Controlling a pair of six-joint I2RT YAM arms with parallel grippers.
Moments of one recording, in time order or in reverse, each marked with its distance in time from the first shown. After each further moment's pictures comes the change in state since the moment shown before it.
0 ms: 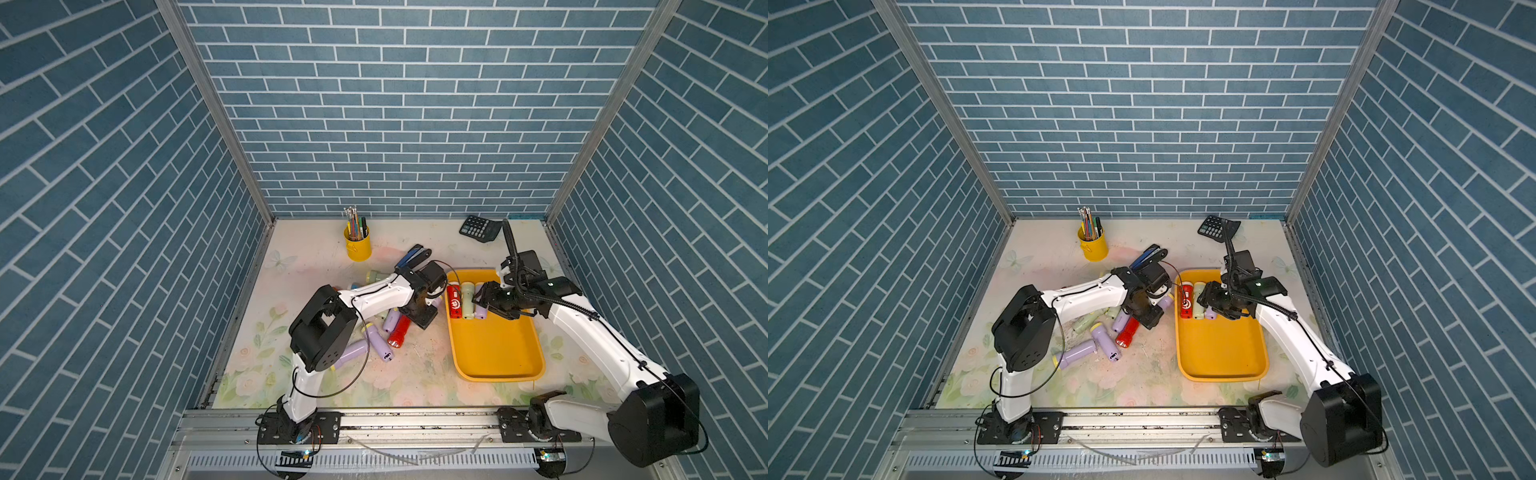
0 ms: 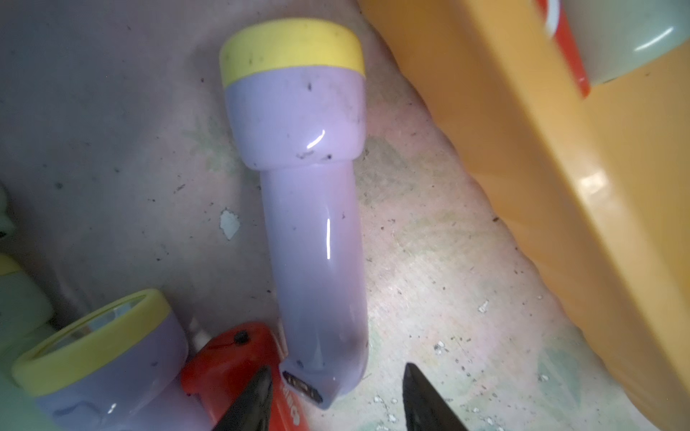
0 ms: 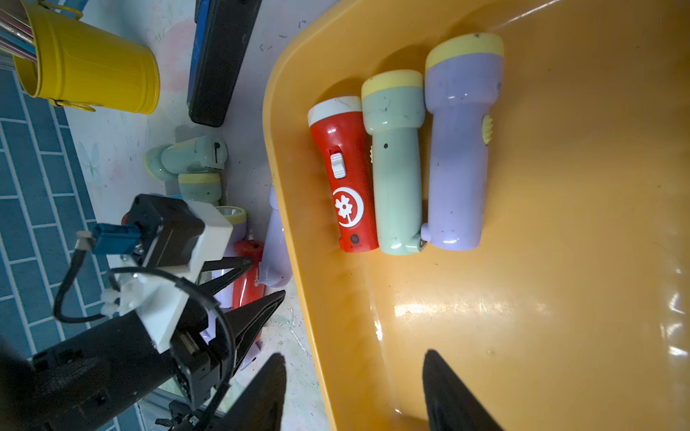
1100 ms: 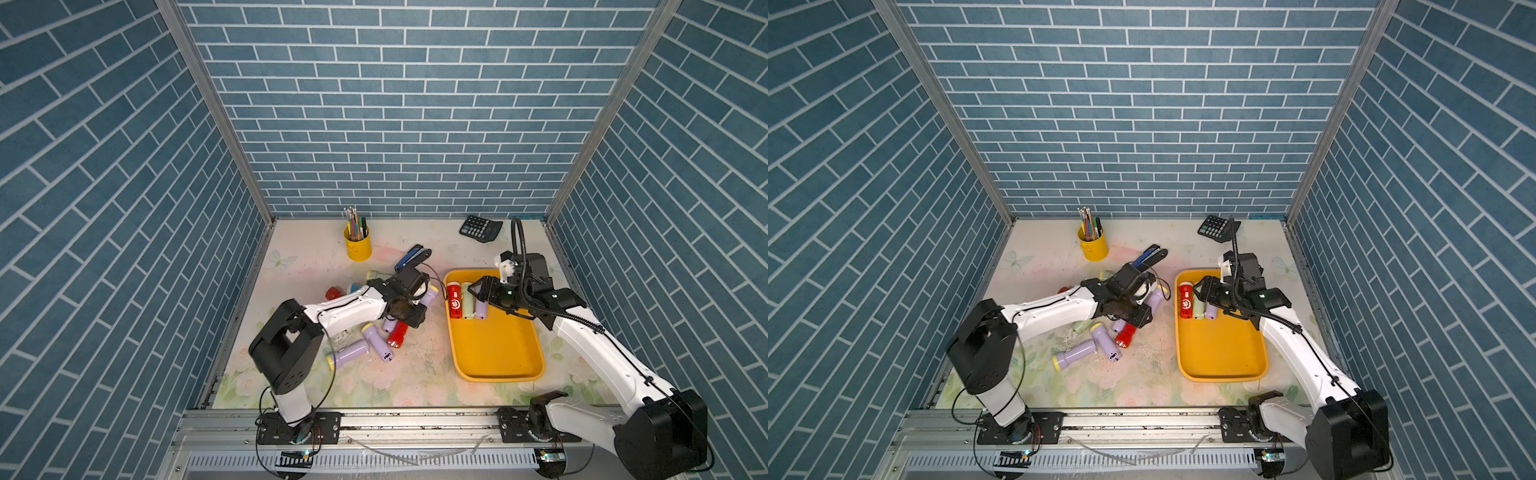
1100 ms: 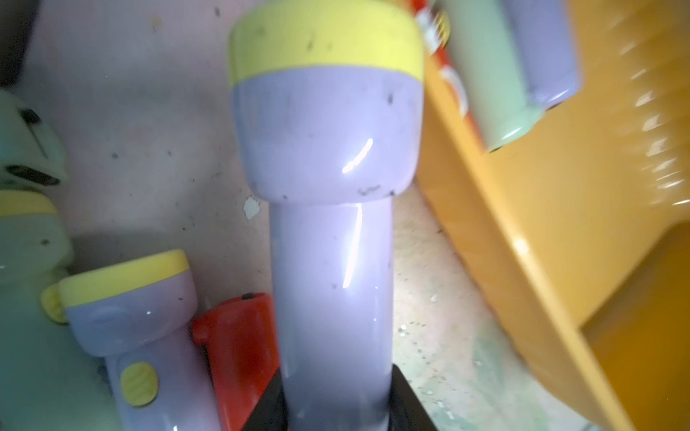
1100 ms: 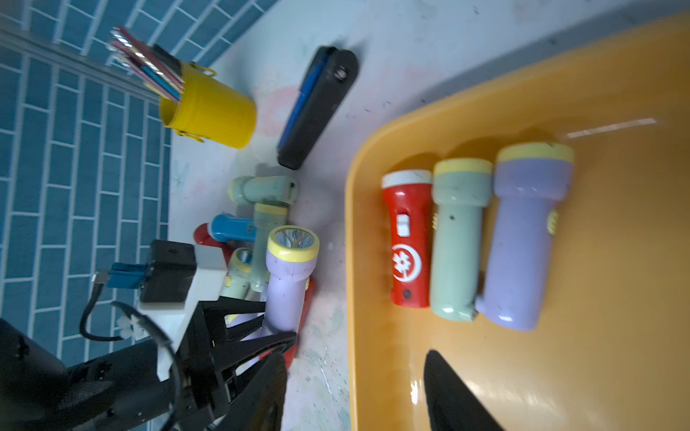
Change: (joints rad) left arm 0.070 -0.322 -0.360 0.361 0.142 -0.146; right arm -0.002 -0.080 -0.097 0.320 -0.101 -0.067
